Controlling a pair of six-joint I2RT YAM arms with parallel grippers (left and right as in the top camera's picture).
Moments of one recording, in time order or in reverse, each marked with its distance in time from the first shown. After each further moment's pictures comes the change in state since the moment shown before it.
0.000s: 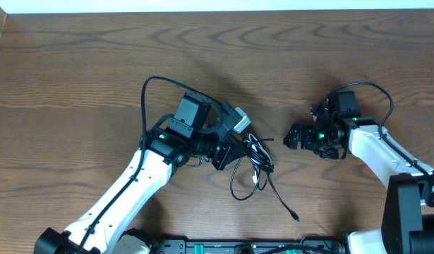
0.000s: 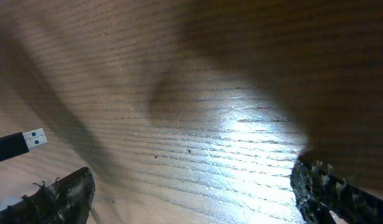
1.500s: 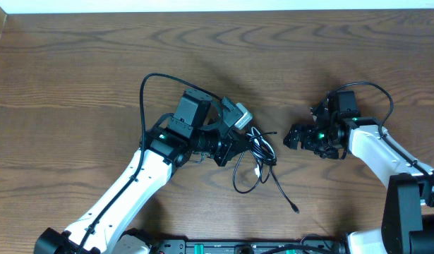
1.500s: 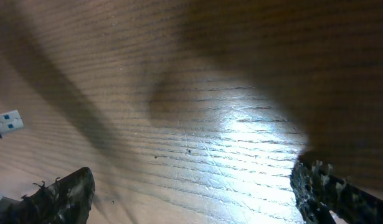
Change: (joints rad) left arm 0.000 0.000 0.000 0.075 -0.006 0.000; right arm 0.000 0.000 0.000 0.000 0.000 0.000
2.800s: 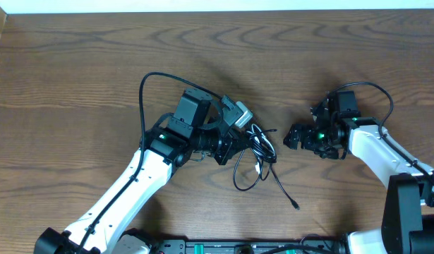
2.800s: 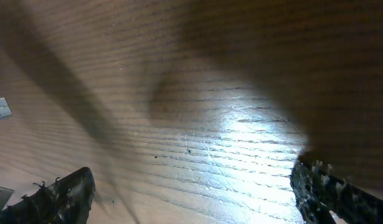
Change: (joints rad) left arm 0.000 0.000 0.000 0.023 -0.016 0.000; right arm 0.000 0.000 0.000 0.000 0.000 0.000
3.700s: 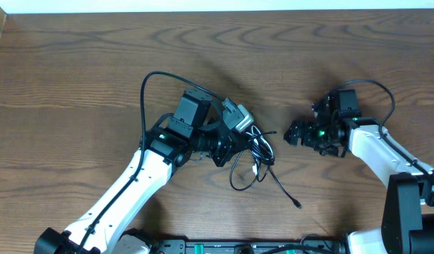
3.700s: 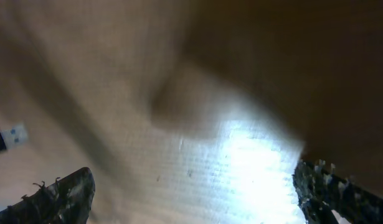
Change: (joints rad) left arm 0.000 0.000 0.000 -0.023 -0.004 0.135; right arm 0.000 0.002 0.000 0.034 -0.018 0.030
